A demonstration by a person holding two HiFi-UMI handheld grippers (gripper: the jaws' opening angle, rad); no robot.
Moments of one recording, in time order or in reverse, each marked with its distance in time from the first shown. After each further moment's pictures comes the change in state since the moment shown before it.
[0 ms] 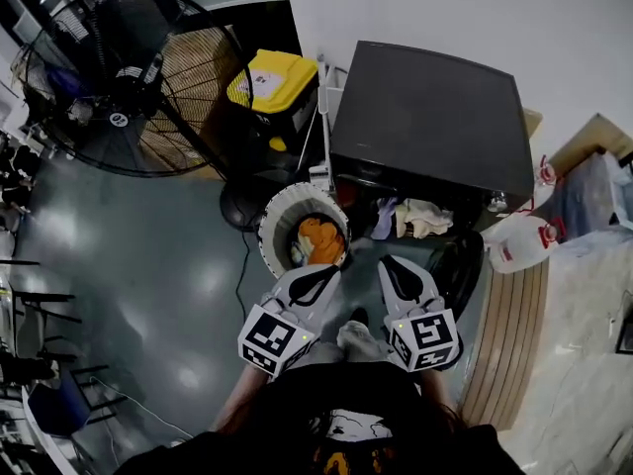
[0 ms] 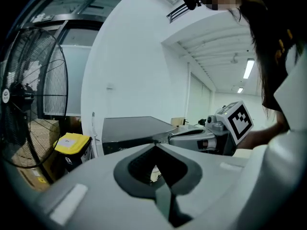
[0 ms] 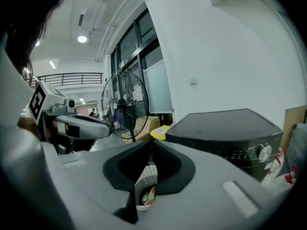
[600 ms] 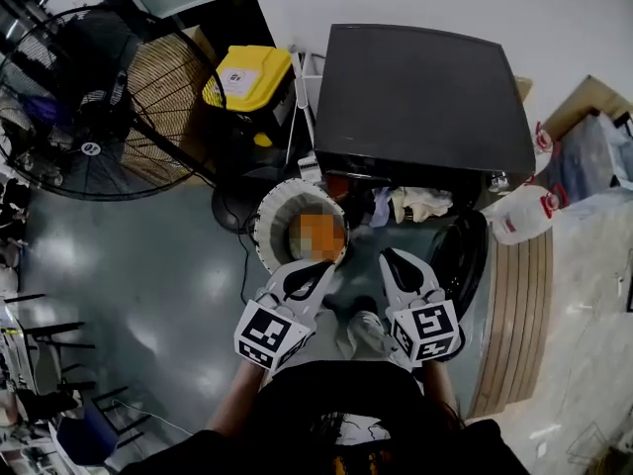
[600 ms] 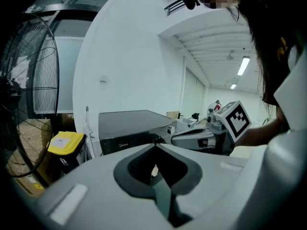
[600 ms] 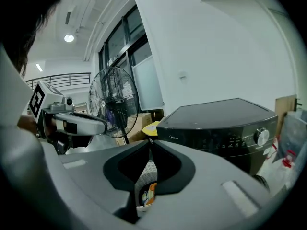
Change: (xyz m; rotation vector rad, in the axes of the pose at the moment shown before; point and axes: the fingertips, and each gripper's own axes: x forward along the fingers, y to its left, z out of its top) left arm 0.026 0.032 -0.019 0.025 0.099 -0.095; right arm 0.030 -0.025 -0.027 0.096 0.026 -0.094
